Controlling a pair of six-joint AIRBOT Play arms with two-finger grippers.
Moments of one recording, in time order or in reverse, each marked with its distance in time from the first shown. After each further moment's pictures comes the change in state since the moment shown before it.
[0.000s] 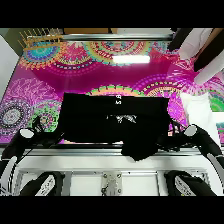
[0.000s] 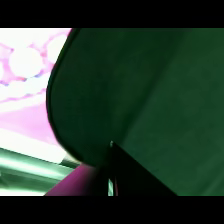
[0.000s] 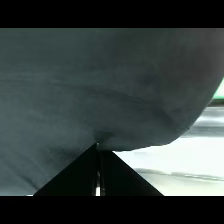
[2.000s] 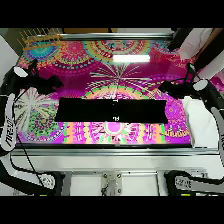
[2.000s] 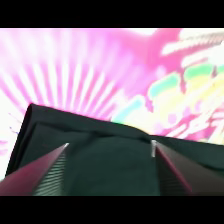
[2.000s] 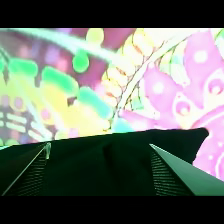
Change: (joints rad) left arm -0.126 -0.682 1.166 0.054 -0.218 0.015; right arm -0.050 -0.433 0.761 0.127 -0.322 -0.071
